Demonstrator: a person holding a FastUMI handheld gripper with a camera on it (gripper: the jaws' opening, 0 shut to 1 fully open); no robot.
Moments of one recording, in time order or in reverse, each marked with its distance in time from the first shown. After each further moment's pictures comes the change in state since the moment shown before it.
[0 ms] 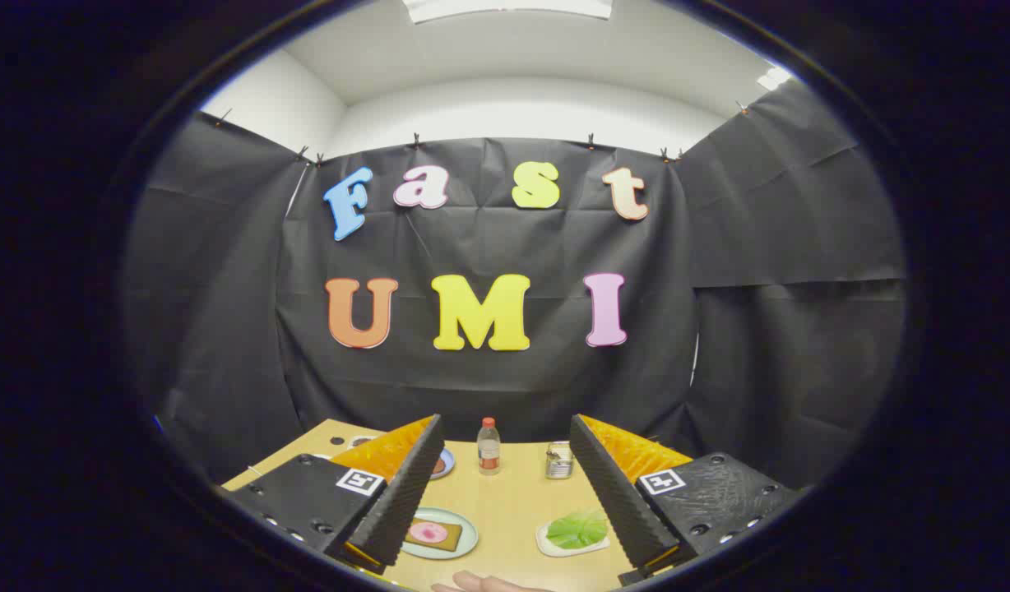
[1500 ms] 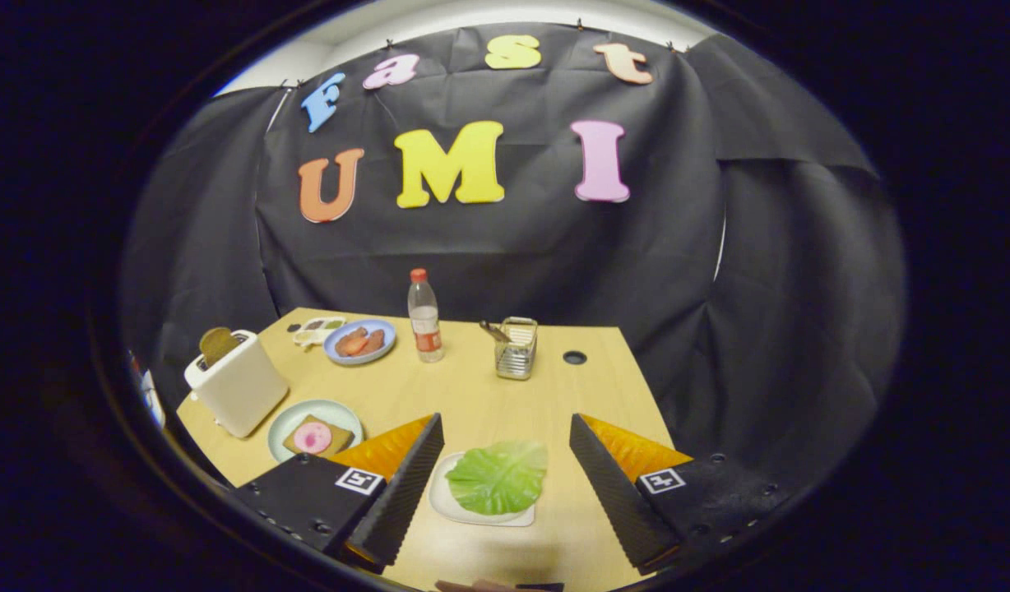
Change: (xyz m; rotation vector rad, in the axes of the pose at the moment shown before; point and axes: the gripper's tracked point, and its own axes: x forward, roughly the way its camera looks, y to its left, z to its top) arm 0.147 -0.187 -0.248 -0.014 0.444 0.110
